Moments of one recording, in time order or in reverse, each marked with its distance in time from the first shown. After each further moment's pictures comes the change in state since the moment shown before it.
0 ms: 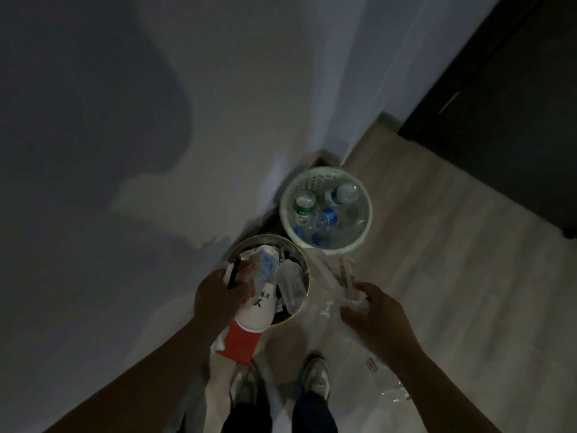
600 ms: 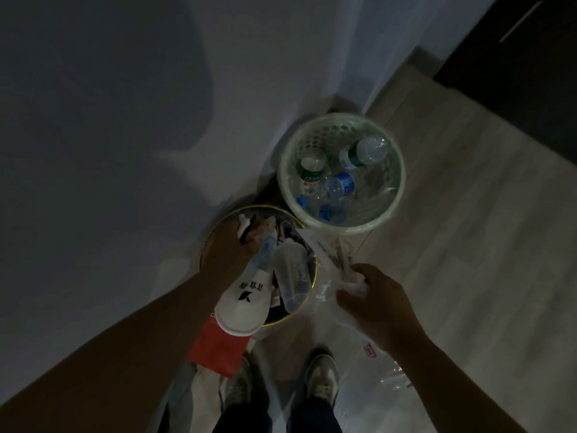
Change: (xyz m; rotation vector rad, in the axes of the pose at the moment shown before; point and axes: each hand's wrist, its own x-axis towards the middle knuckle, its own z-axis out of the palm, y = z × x) left_hand 0.130 -0.031 0.101 0.148 0.057 0.213; right_hand 0.110 0.067 0.069 -0.013 -0.026 -0.029
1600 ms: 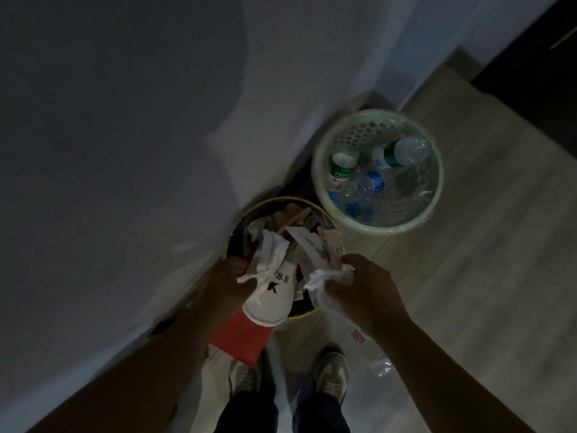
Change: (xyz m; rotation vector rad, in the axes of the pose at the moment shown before) left_hand -0.052 -0.073 -0.021 -0.004 -0.151 -0.151; right_hand 0.006 -0.058 0.048 -0.147 -0.067 -0.038
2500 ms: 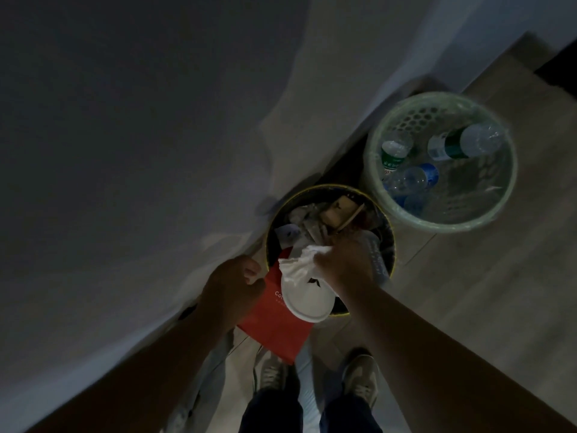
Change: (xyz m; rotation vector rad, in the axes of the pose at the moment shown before) left_hand -0.009 -0.054 -0.031 -0.027 -0.004 -0.057; right_hand 0.074 -0.034 0.120 -0.170 -0.069 0.086
